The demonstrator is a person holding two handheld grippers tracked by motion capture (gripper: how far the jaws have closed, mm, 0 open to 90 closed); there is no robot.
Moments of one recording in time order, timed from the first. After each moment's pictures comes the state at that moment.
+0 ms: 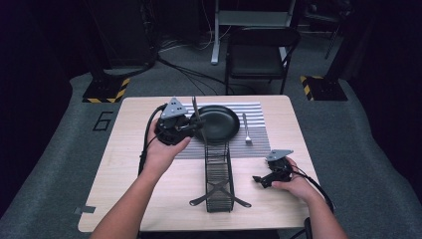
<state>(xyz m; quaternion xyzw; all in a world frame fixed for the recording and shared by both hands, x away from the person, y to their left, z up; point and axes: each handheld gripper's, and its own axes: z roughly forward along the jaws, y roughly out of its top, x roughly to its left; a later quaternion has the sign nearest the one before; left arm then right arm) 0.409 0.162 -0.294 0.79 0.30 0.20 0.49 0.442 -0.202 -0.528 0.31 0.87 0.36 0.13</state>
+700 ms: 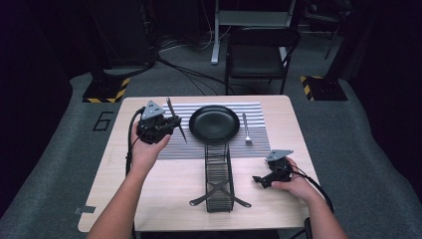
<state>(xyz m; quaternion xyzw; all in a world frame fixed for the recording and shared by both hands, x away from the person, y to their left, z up) 0.440 0.221 -0.340 0.76 0.38 0.25 0.46 0.442 -0.201 -0.528 0.31 0.87 0.36 0.13</state>
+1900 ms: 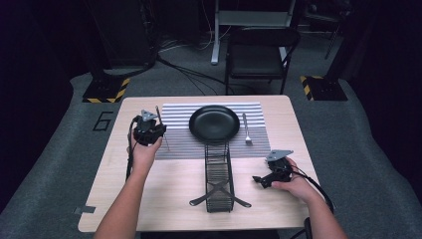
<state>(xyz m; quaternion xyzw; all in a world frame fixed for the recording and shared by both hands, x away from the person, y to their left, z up) 0.485 0.253 -0.411 0.73 0.50 0.26 0.38 0.442 -0.201 -0.528 0.31 0.87 0.36 0.13</state>
